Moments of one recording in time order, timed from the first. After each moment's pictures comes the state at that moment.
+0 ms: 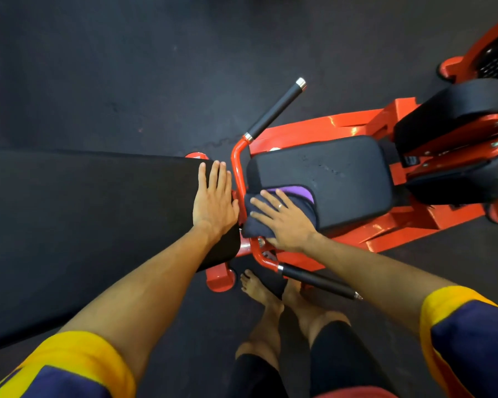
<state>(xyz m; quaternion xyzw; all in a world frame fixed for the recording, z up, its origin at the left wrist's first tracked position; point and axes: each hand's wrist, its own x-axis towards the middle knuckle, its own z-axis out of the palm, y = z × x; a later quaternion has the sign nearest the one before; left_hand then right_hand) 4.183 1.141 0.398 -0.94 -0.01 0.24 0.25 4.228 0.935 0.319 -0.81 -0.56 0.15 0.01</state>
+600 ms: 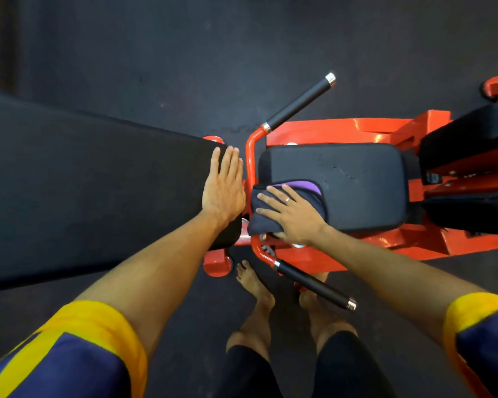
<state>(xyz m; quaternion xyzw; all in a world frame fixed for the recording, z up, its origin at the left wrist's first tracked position) 4.185 1.127 0.393 -0.94 -0.04 0.24 0.25 4.249 0.924 0.316 -0.75 -0.65 0.13 0.00</state>
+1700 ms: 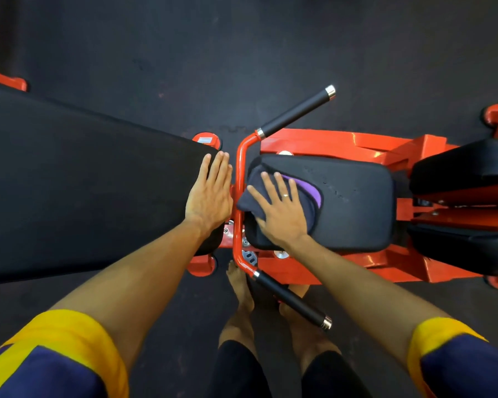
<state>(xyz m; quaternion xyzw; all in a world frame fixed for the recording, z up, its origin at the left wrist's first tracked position) 4.185 1.124 0.381 -0.94 -0.05 0.23 0.23 4.260 0.942 0.299 -0.87 -0.48 0.09 0.08</state>
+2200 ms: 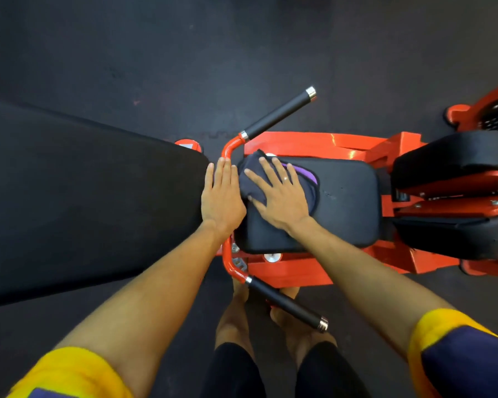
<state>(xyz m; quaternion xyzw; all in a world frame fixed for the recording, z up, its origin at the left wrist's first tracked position) 4.211 1.089 0.352 -0.97 -0.16 0.19 0.06 4.302 0.945 0.301 -0.89 -0.45 0.06 0.09</state>
